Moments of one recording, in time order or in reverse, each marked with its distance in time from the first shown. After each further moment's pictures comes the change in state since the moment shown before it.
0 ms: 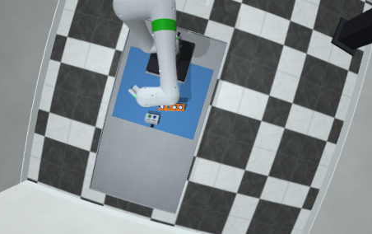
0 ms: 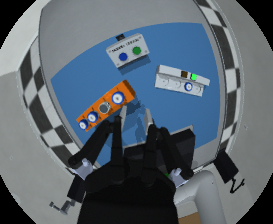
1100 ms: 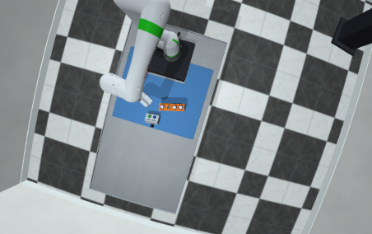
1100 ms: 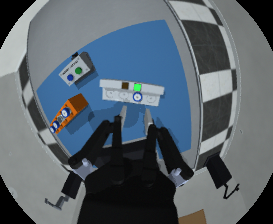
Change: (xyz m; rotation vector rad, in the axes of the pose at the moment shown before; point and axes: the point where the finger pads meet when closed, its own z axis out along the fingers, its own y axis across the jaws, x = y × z) arm 0.077 0.194 0.003 0.008 -0.012 -0.018
